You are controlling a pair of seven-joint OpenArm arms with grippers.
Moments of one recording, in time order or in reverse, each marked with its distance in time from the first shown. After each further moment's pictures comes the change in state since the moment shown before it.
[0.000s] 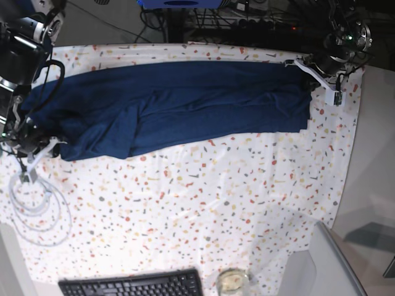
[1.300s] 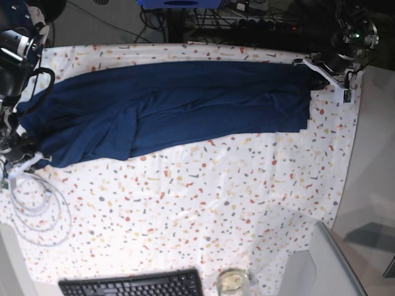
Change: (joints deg) left arm 0.4 -0.8 -3.8 0.0 -0.2 -0.3 -0.2; right arm 4.3 4.5 0.0 -12.3 0.0 -8.7 18.0
